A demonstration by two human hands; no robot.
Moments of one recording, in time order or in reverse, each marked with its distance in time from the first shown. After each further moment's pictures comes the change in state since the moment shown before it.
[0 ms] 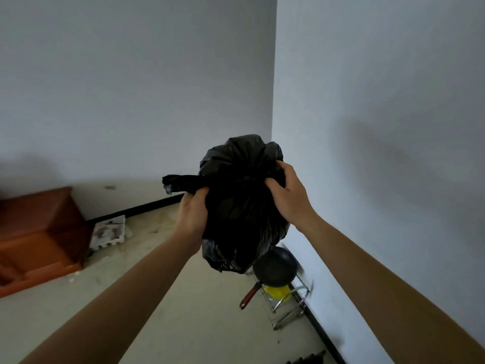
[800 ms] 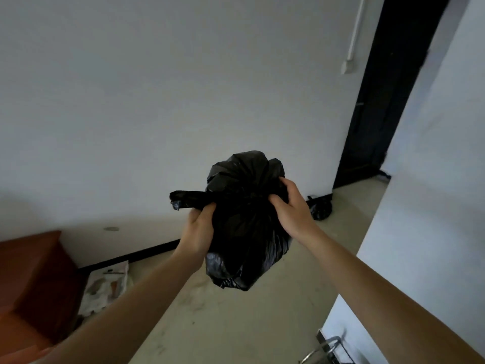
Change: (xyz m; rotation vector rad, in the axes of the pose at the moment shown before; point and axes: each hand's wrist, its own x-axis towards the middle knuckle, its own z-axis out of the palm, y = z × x) left_hand 0.568 0.020 -0.136 -0.013 0.007 -0.001; right_hand 0.513 0.055 0.317 0.020 -0.093 0.034
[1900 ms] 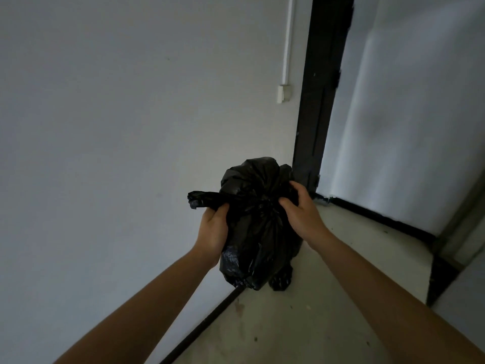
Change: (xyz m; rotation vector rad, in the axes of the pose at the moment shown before) left_hand 0.755 -0.030 0.362 -0.042 -0.477 -0.065; right_hand 0.711 0.177 -0.168 -0.065 0.459 0.127
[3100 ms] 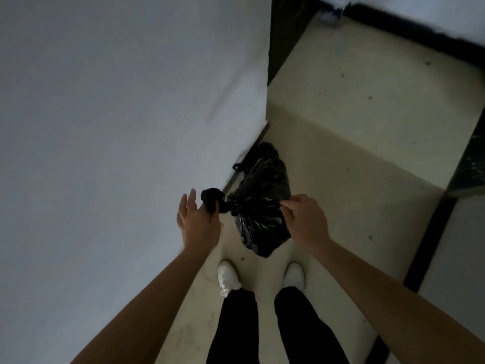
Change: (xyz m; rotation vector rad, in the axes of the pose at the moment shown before) left_hand 0.492 -0.474 0.091 1.273 -0.128 -0.317; right_hand 0.341 0.569 0.021 -0.703 -0.188 0.421
